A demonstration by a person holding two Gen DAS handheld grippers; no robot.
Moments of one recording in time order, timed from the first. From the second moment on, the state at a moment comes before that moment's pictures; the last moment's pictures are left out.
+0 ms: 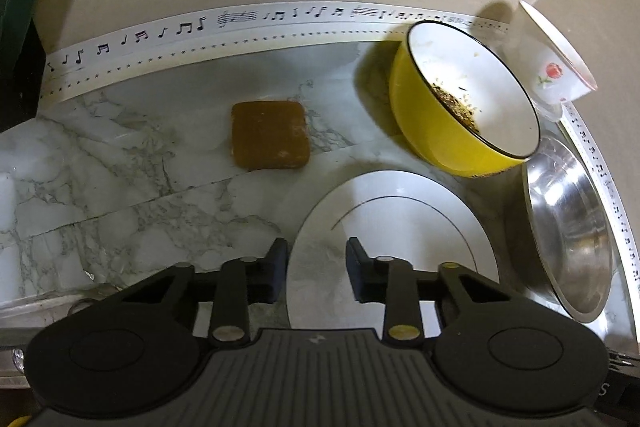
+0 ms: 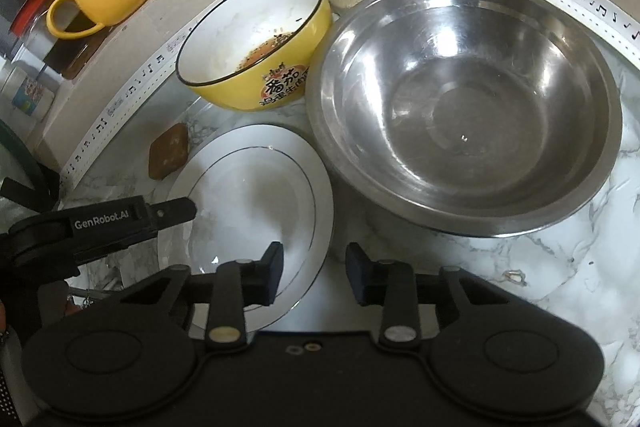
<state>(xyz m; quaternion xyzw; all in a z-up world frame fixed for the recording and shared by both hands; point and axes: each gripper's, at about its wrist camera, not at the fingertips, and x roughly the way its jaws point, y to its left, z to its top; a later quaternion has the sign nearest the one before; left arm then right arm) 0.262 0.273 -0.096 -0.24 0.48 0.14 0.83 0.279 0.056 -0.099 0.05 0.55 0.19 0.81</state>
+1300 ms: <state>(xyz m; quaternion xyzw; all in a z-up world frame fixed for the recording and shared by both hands) 0.192 0.246 -0.071 -0.25 0.46 0.09 0.85 0.244 0.009 -0.084 0.08 0.54 0.20 0.81</state>
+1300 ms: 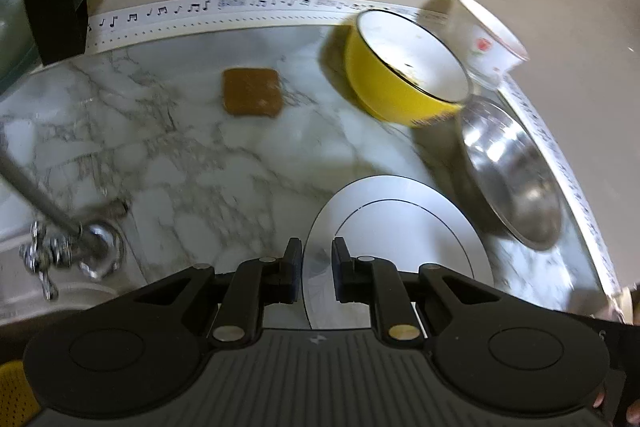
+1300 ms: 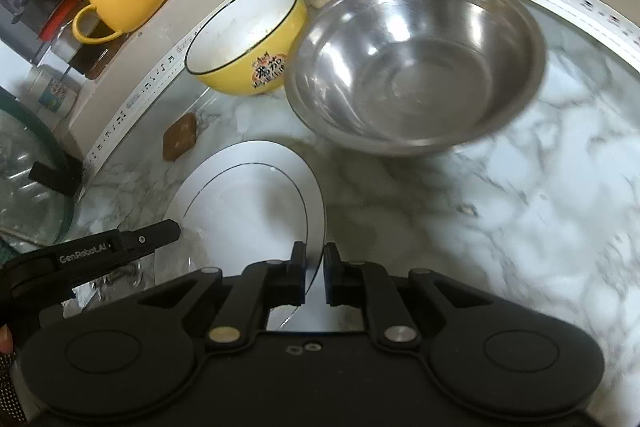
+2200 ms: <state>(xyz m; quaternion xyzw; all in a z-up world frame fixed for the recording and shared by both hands) 0.104 0.150 -0.034 -0.23 0.47 -0.03 0.85 0.142 -0.109 -0.050 0.15 0.52 0.18 0.82</state>
